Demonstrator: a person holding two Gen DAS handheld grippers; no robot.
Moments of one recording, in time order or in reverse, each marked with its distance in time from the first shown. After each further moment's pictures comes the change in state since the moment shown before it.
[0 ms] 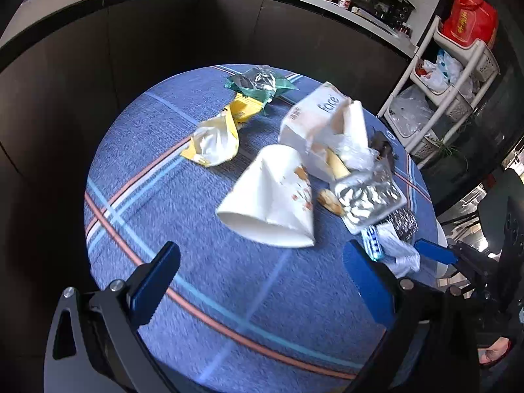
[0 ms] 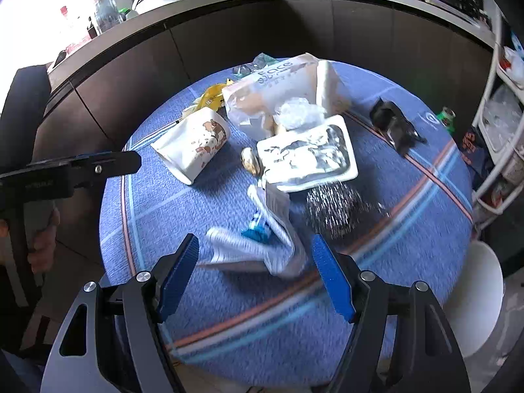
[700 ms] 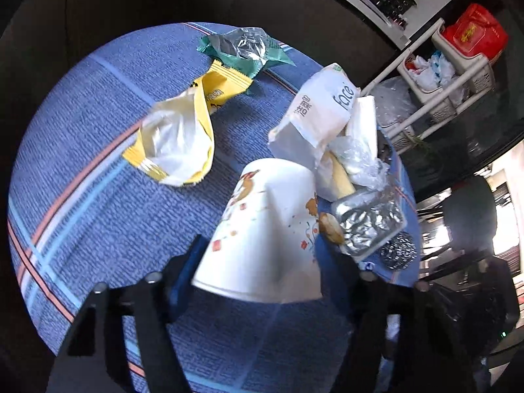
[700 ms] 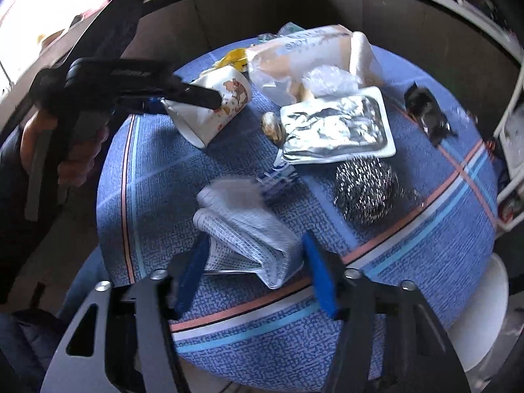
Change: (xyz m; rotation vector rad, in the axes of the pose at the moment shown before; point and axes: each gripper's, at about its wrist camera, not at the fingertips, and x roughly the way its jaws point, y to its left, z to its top) left arm 0.081 0.016 0.037 -0.065 0.163 -0.223; right arm 0.022 0.004 -0.014 -0.057 0.085 0.060
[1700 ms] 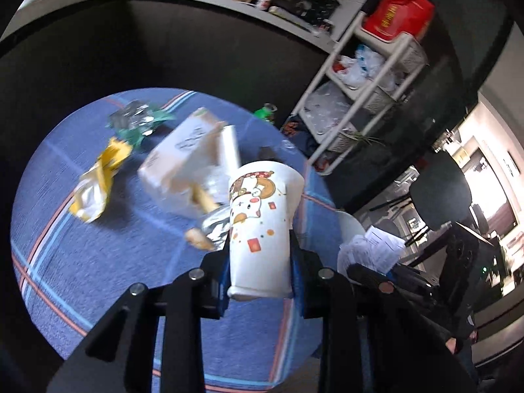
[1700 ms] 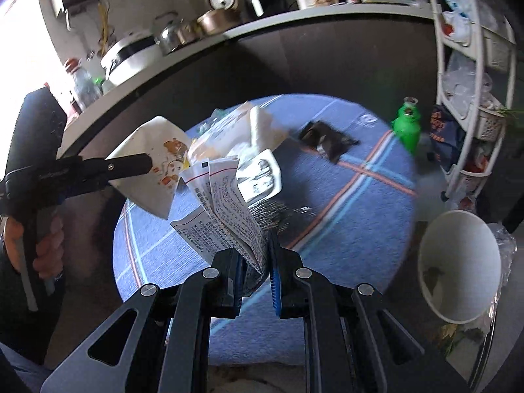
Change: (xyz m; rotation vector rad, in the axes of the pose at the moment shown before) left arm -0.069 -0.131 -0.025 0.227 -0.126 -0.114; right arm -0.104 -0.054 -0.031 0.304 -0.314 -0.075
